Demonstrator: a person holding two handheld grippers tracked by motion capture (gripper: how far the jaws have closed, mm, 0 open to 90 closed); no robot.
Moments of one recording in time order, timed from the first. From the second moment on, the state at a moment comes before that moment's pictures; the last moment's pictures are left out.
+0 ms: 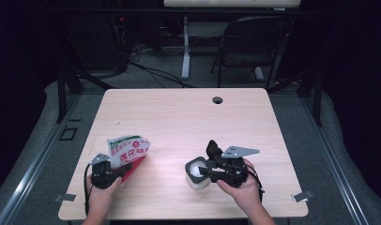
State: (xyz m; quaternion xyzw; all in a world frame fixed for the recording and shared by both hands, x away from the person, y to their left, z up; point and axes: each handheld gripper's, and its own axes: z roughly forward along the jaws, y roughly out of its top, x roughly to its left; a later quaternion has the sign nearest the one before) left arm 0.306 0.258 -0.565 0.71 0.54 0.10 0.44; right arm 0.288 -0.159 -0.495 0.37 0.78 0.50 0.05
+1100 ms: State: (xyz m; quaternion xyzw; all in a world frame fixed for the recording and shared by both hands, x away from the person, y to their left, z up) left arm 0.304 0.263 -0.568 0.69 0.56 0.12 0.44; right arm 0.288 -0.159 -0.495 0.37 0.78 0.50 0.05
